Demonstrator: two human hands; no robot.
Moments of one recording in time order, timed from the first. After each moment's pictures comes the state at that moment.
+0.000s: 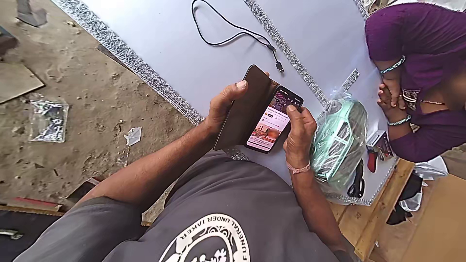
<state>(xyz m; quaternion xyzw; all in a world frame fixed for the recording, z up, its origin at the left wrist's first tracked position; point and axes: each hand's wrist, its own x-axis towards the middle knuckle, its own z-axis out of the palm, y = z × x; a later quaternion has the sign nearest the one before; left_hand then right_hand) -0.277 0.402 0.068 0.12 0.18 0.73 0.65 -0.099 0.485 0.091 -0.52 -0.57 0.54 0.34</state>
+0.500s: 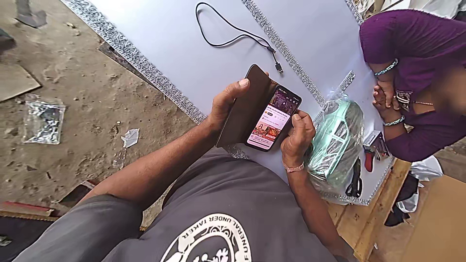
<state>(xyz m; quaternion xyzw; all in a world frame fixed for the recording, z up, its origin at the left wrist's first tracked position) -0.271 0.402 0.106 0.10 0.26 0.71 0.64 -0.085 0.476 0.074 -0.46 -0.58 0.52 0.42</state>
